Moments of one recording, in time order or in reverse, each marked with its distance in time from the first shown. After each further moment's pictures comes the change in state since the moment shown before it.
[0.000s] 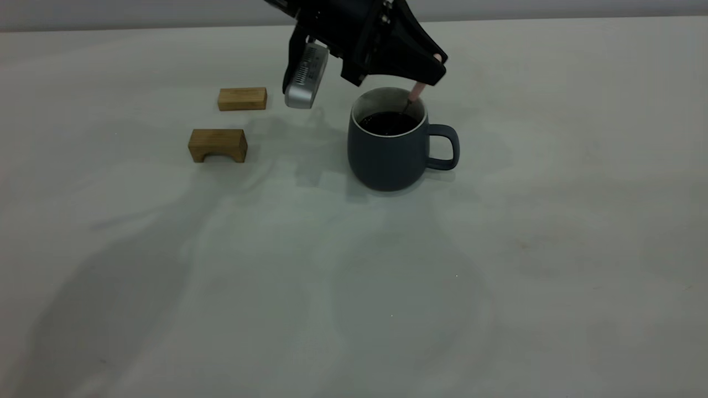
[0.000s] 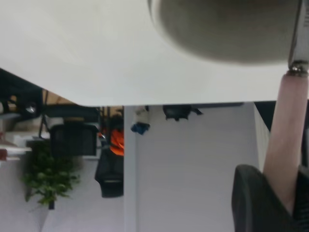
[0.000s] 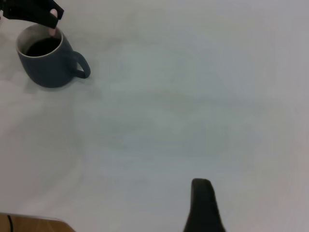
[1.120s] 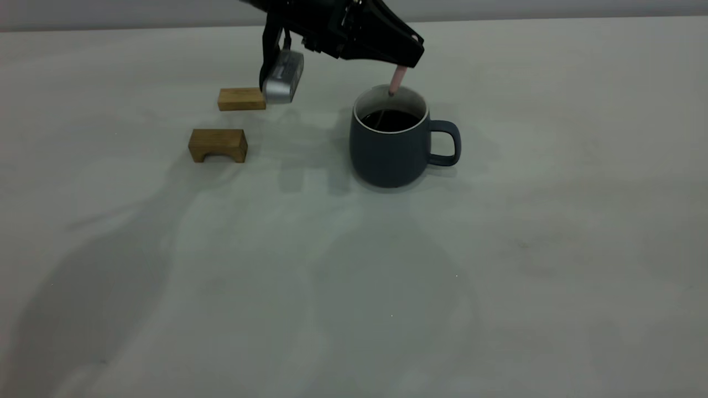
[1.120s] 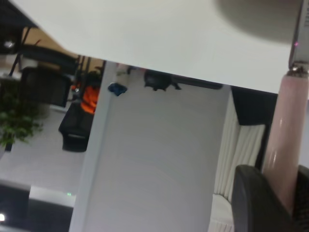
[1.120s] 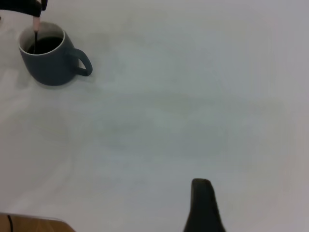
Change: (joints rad) left arm 0.072 -0.006 0.022 -0.093 0.073 -0.123; right arm 0.000 0.000 0.000 0.000 0.000 0.000
